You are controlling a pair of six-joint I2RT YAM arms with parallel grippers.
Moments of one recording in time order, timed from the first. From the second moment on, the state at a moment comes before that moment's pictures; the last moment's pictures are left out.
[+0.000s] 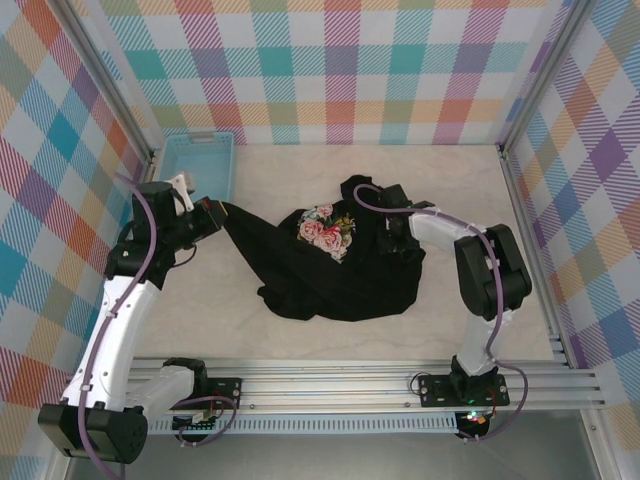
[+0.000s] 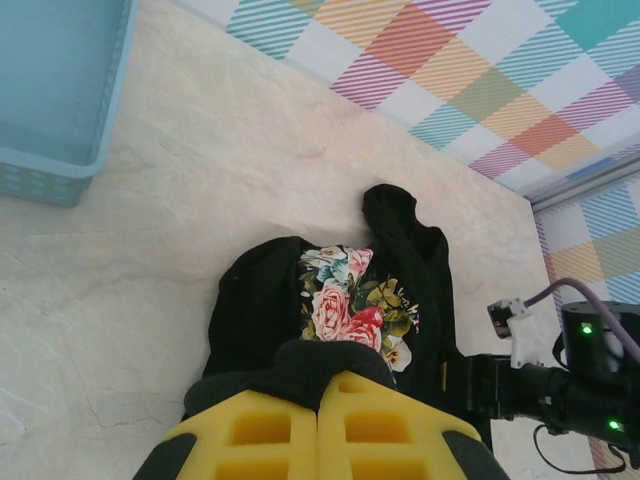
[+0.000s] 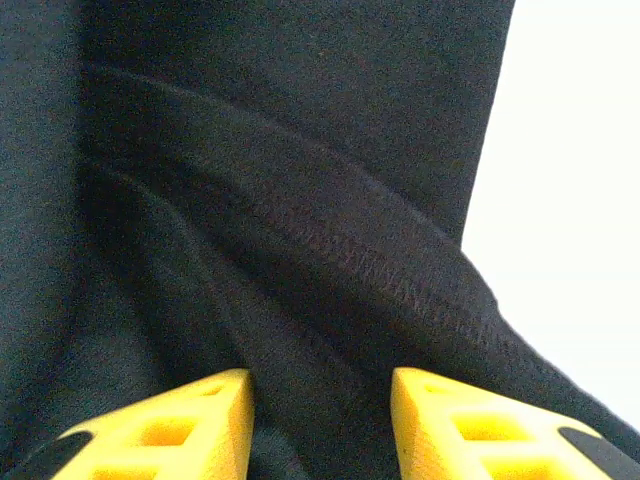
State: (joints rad) left arm -0.09 1.01 1.11 -0.64 0.26 -0.55; right arm 0.40 1.87 1.22 -0.62 0.12 0.26
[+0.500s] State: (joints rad) left arm 0.08 1.01 1.27 -0.72 0.26 -0.55; right arm 0.18 1.54 1.20 -0.64 0.16 0.24
